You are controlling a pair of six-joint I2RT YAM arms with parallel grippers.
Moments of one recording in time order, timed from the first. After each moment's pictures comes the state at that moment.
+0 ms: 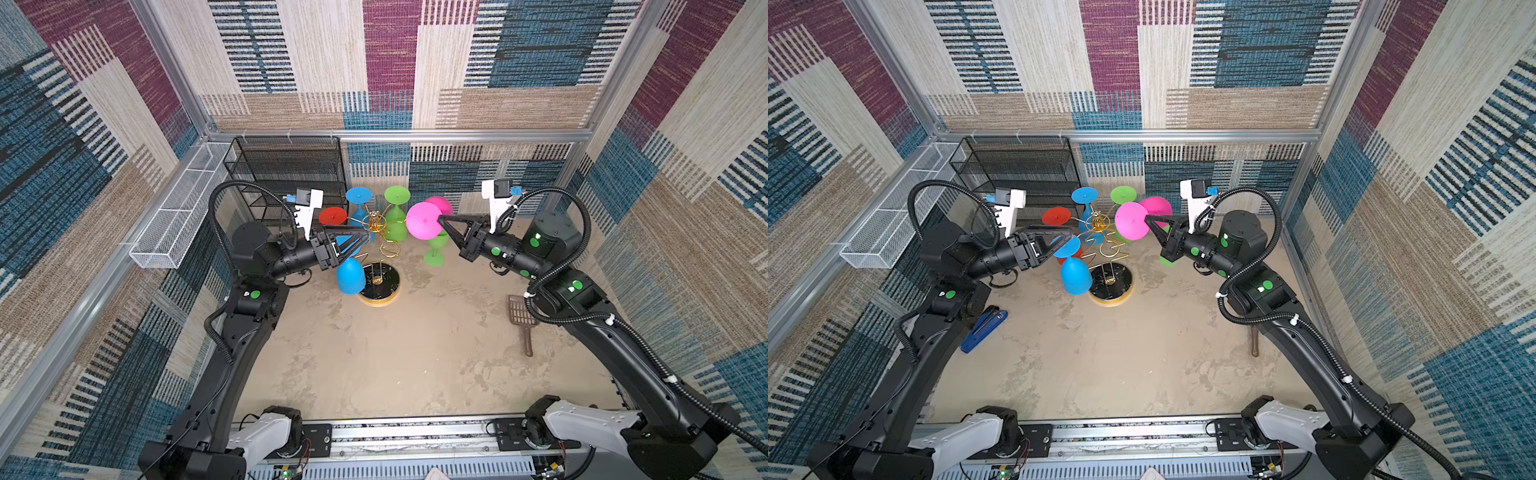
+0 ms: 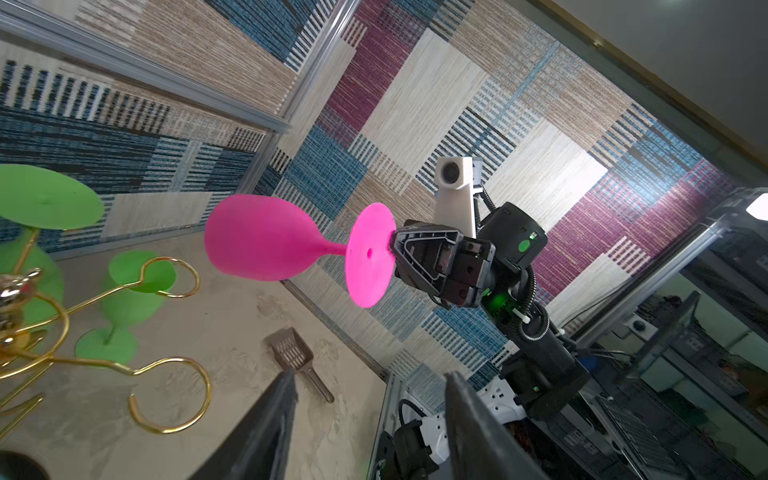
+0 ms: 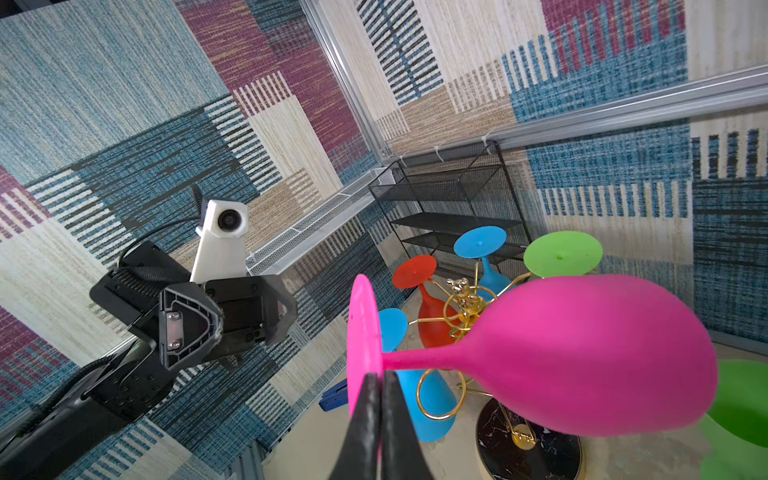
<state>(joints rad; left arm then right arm) -0.20 1.14 1.20 0.15 1.03 -0.80 0.54 1.17 1.36 -0.14 -0.40 0.46</state>
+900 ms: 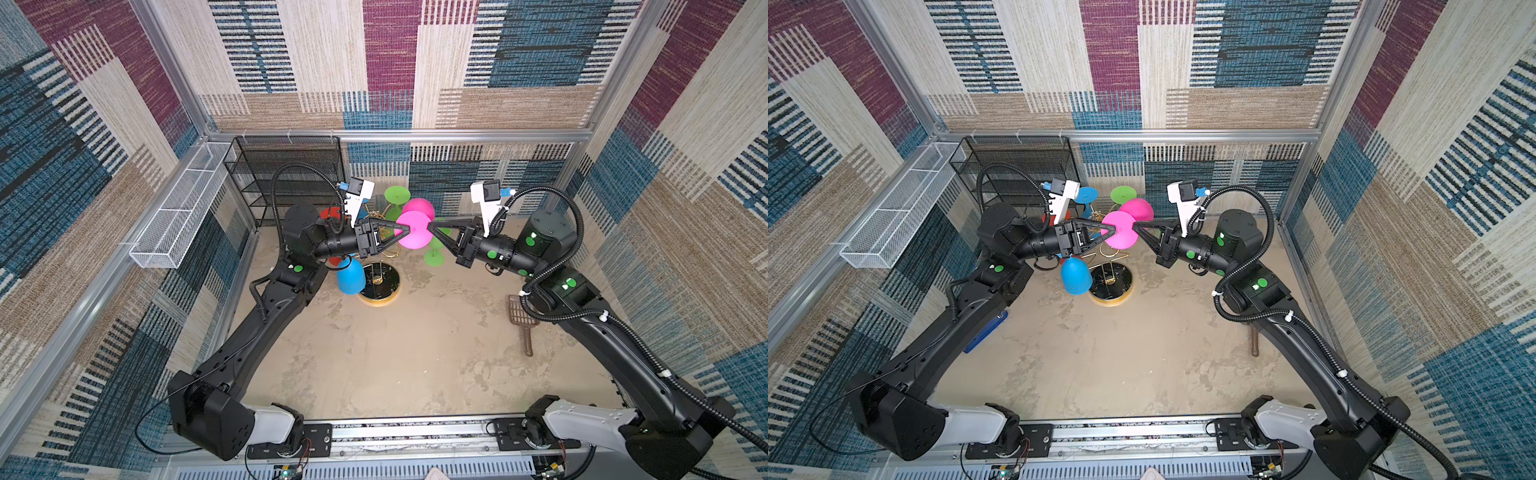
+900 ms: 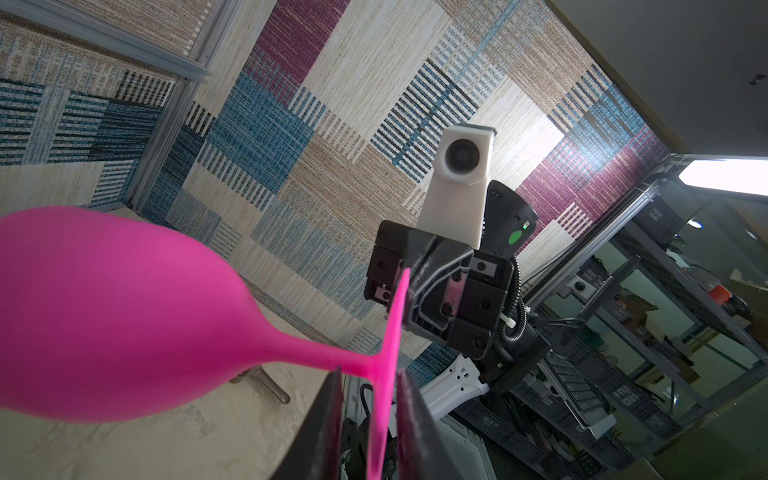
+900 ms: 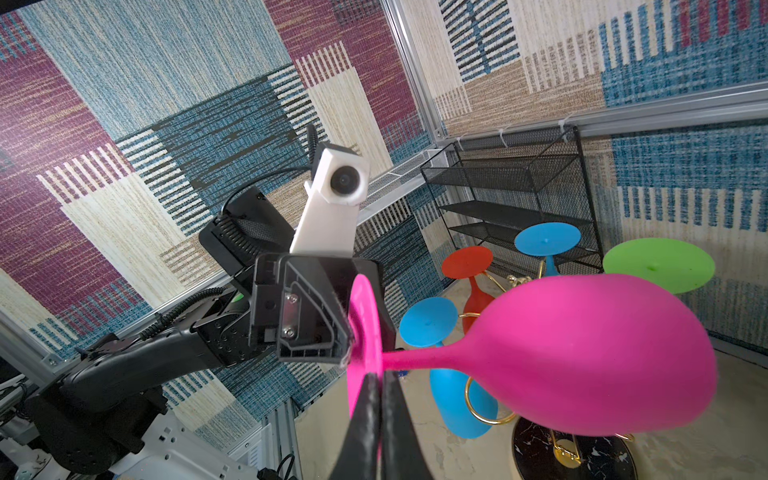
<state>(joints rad) -0.41 1.37 1.33 0.28 1.03 -0.84 0.56 1.19 1.35 -0.09 -0.55 0.46</state>
